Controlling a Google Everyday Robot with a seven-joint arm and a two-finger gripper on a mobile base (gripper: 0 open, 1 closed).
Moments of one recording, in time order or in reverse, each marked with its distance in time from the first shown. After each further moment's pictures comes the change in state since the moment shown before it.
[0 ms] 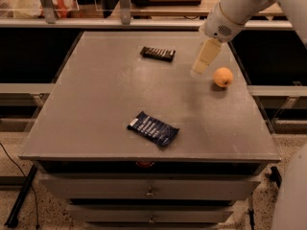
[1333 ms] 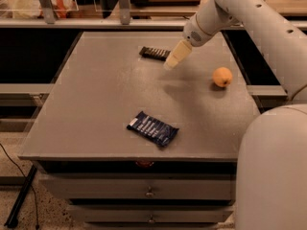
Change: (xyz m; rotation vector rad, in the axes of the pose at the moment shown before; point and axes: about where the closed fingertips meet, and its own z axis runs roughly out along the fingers) arm -0.041 -0.063 0.084 0.058 -0.158 0.186
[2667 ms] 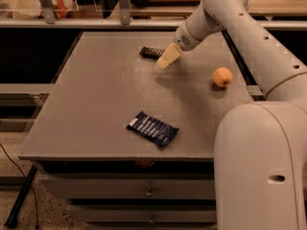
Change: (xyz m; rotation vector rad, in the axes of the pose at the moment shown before) arm -0.011 -0.001 0.049 -0.086 -0.030 0.060
